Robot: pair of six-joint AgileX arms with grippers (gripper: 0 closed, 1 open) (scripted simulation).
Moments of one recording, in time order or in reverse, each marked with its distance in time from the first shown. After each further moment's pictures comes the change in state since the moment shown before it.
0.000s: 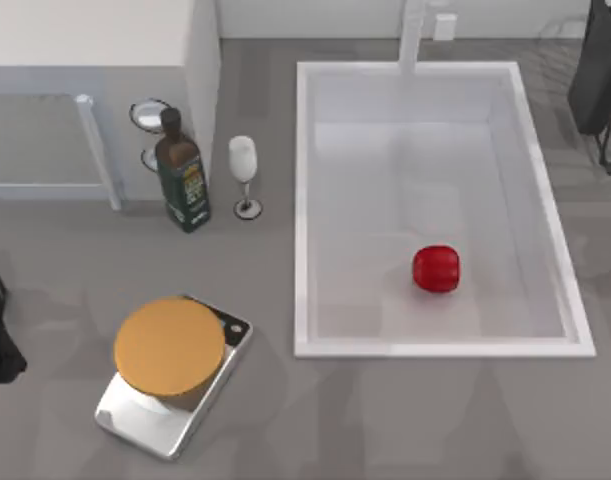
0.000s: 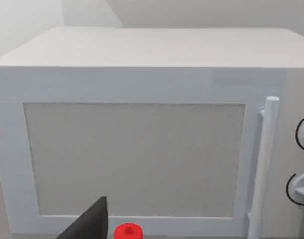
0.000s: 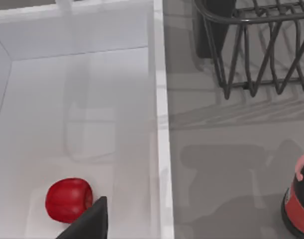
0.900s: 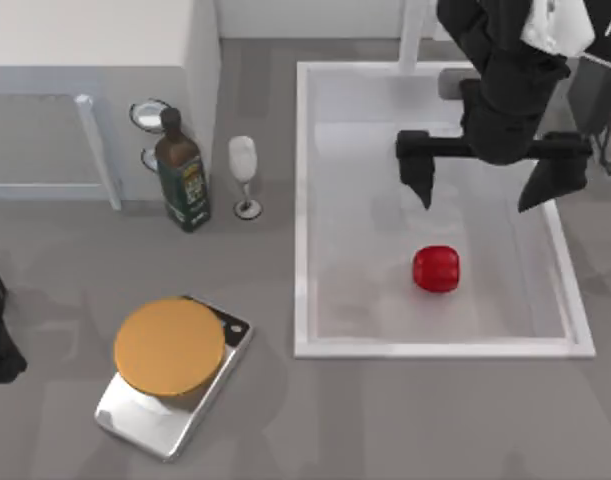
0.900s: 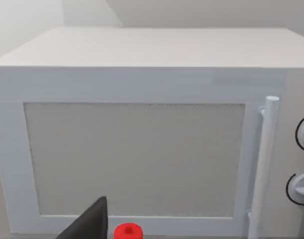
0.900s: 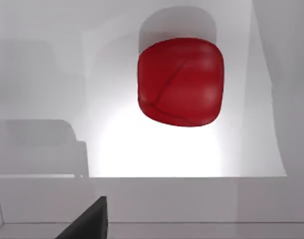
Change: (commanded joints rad) left arm 0.000 0.000 0.000 0.000 0.000 0.000; right arm 0.301 1.378 1.098 -0.635 -0.005 0.243
